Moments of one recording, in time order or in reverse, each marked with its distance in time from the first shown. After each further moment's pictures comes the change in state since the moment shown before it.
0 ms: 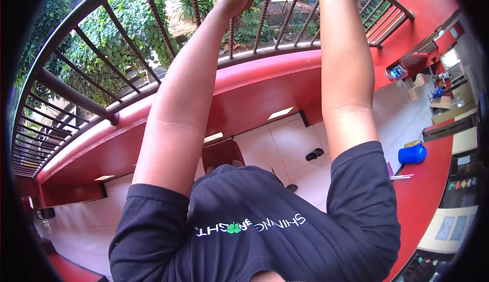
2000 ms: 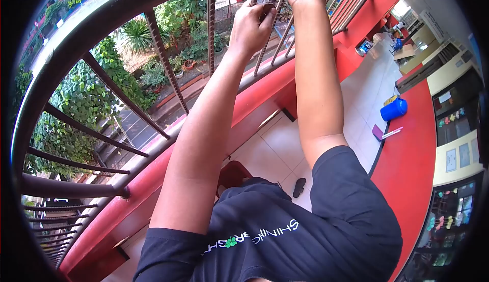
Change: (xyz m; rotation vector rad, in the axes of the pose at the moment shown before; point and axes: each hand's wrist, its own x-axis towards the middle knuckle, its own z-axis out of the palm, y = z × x) left_hand 0.011 -0.031 -0.011 -0.036 0.002 0.516; right_hand -0.082 0.135 0.092 -0.439 0.582 -1.085
